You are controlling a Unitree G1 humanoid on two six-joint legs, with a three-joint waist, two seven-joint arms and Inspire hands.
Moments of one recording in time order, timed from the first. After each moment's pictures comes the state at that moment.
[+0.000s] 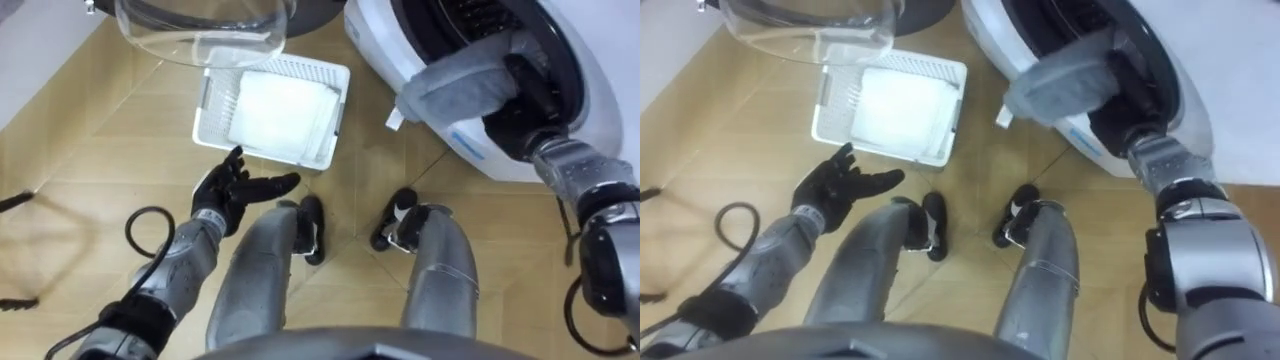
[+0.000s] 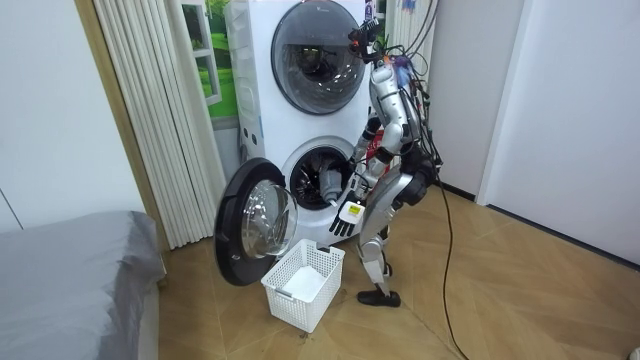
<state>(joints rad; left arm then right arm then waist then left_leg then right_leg) 0.02 0.27 -0.30 0.53 -0.73 0.03 0.11 -0.60 -0.47 0.00 1.20 1.45 0.26 0.07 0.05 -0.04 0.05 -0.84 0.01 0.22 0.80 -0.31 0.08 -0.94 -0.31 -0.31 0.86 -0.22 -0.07</state>
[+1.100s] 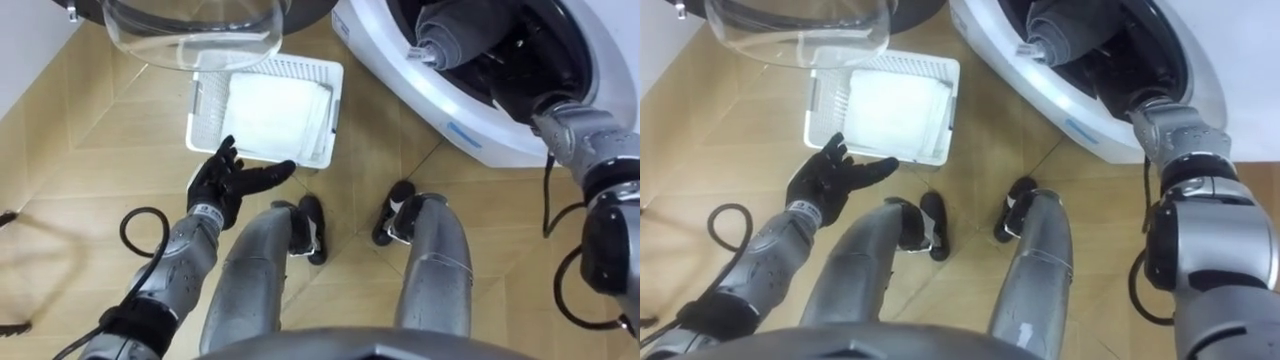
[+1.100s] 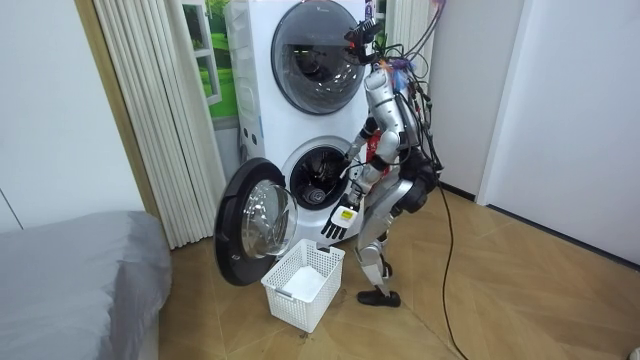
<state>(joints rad) -0.01 0.24 -0.28 0.51 -0.70 0.03 0.11 -0.64 -0.47 -0.14 1.21 1.57 0.24 -0.01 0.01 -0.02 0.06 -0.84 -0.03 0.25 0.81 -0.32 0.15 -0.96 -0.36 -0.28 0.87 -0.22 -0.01</state>
